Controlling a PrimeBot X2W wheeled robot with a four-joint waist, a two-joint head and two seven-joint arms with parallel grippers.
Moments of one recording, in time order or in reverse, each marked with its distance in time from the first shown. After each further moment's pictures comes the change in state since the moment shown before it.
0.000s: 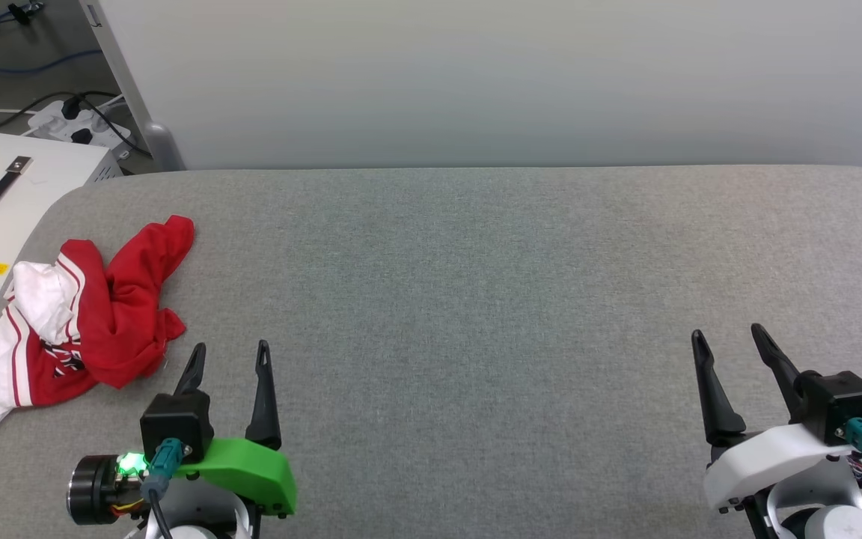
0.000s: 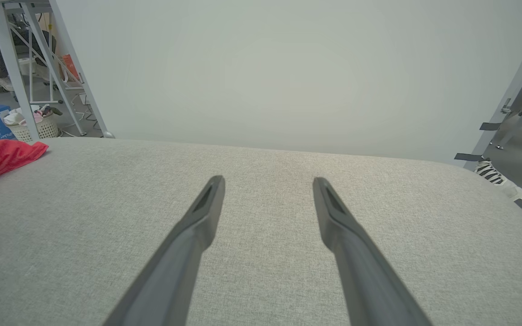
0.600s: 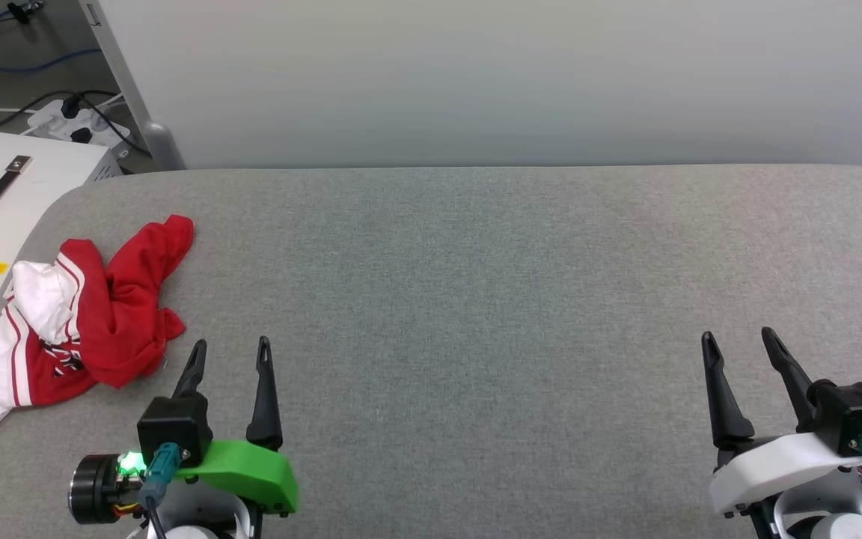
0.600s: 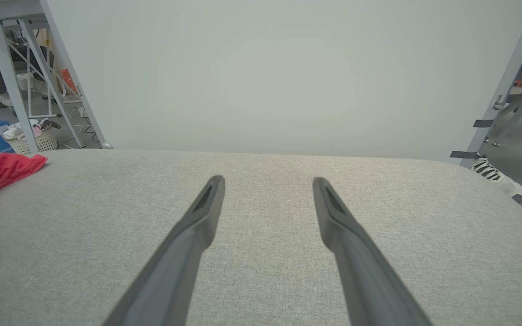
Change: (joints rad) left arm 0.000 0.000 -0.005 0.000 -0.018 0.001 -0.036; right arm 0.019 0.000 -0.010 -0.008 0.029 0.000 -0.036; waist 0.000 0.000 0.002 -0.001
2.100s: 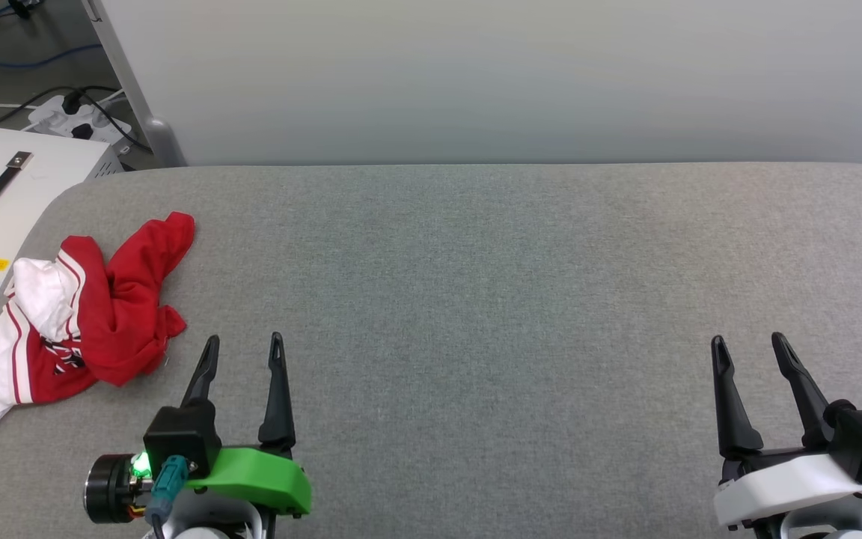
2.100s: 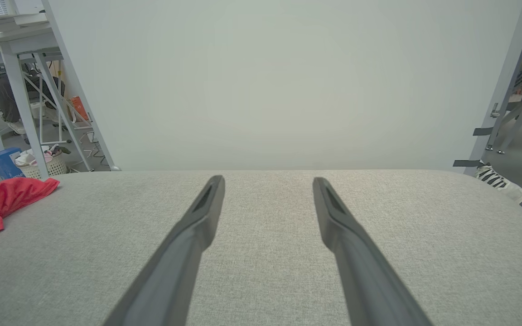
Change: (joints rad) left arm -0.001 0.000 -0.037 0.015 -0.041 0.003 -0.089; right arm 0.040 0.000 0.003 -0.026 0.045 0.000 -0.095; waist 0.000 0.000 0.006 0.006
